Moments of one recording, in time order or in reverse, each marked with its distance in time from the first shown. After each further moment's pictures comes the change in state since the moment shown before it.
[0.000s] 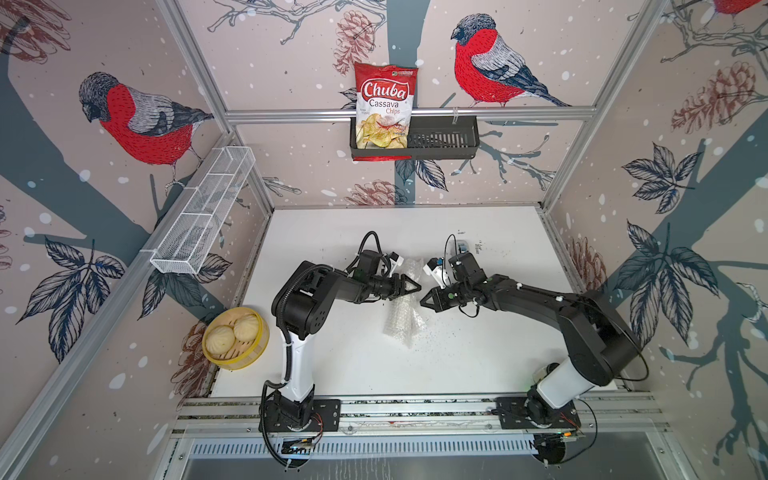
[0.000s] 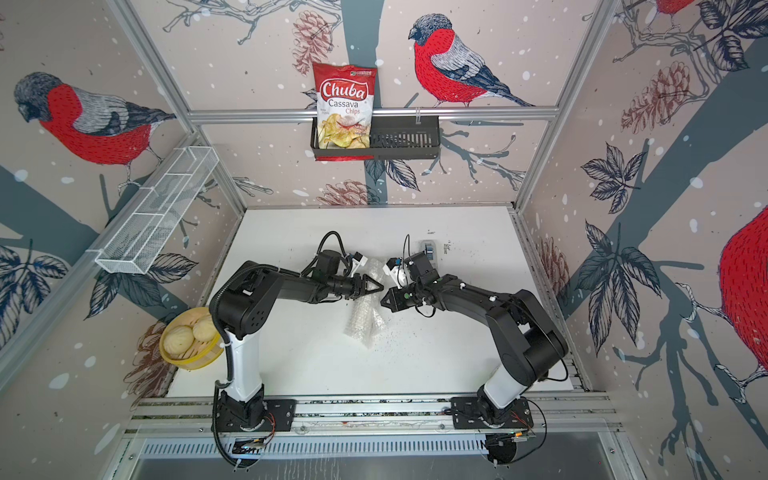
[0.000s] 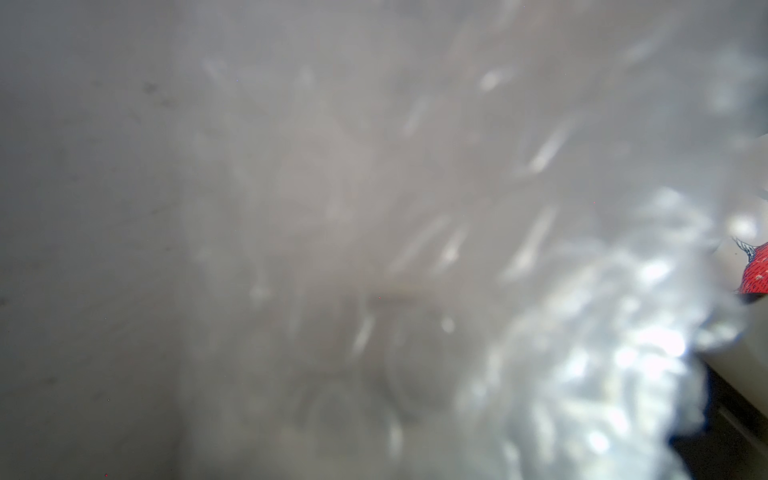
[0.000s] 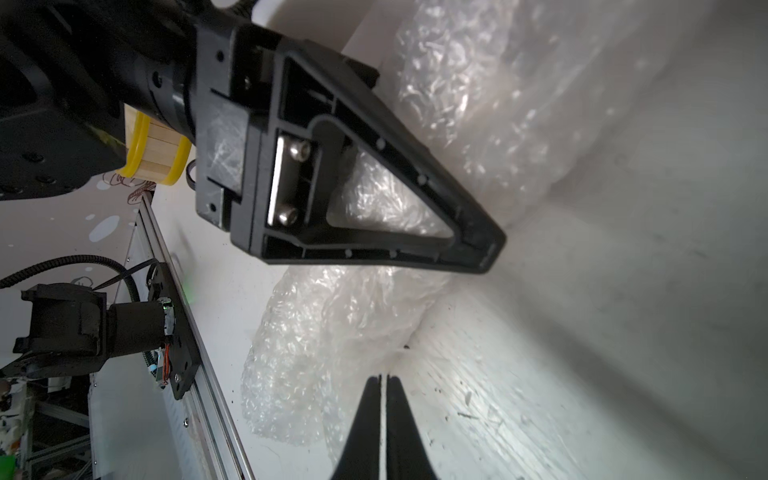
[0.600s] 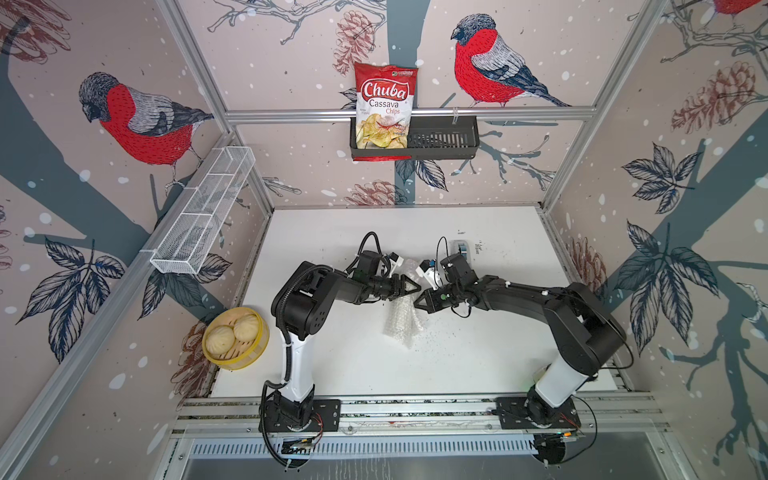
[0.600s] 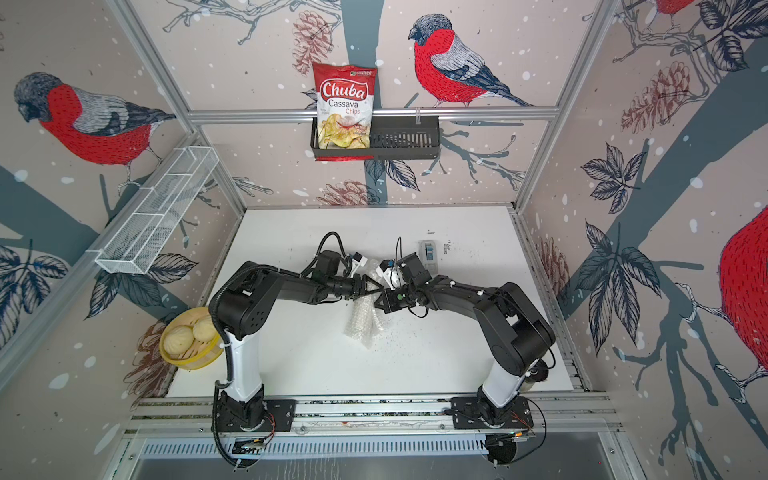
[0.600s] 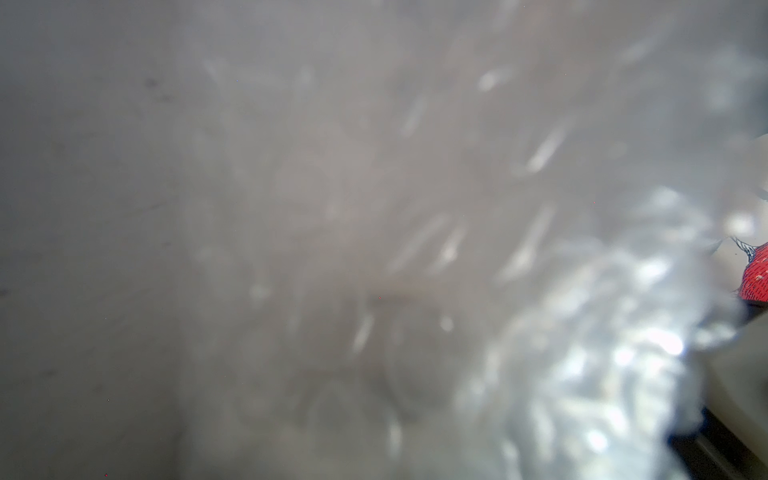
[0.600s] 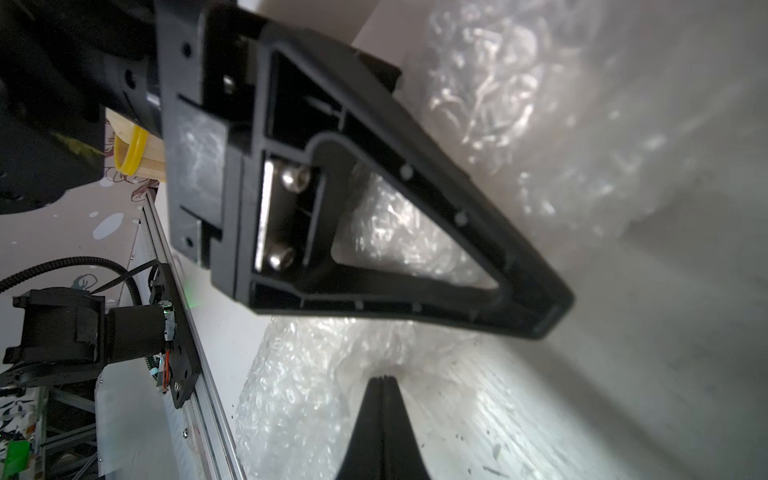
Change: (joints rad) left arm -0.001 -0.004 -0.013 0.019 0.000 -0.011; right arm 0.008 0.035 -0.019 0.072 -0.004 0.026
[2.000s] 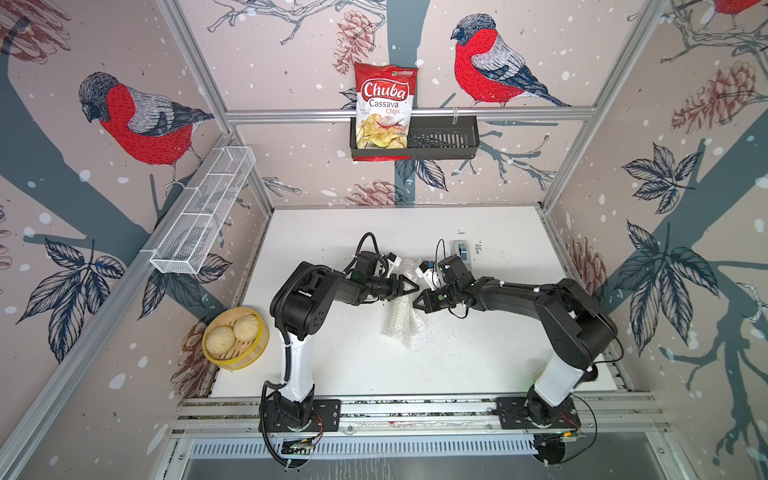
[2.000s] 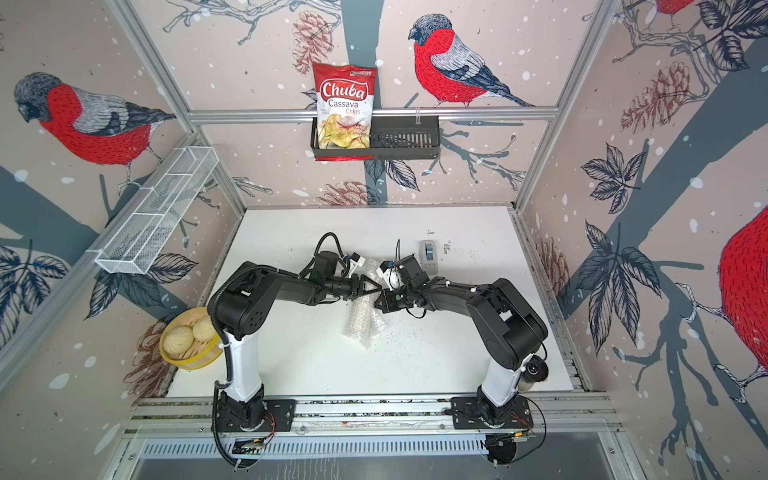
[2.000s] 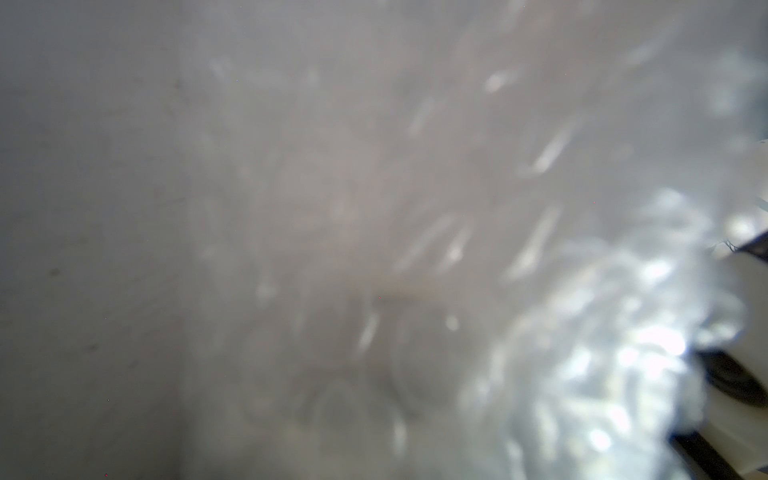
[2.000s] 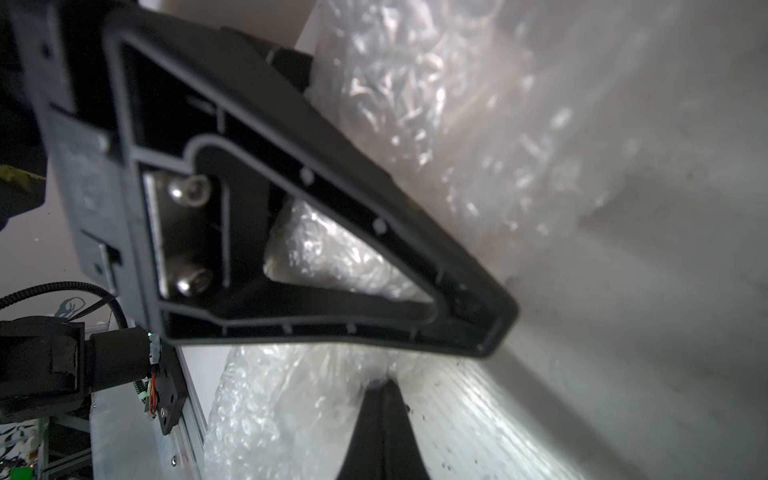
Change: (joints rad) left arm 0.008 -0.005 -0.019 0.029 0.001 -0.019; right arm 0.032 0.046 0.013 0.050 0.049 0.056
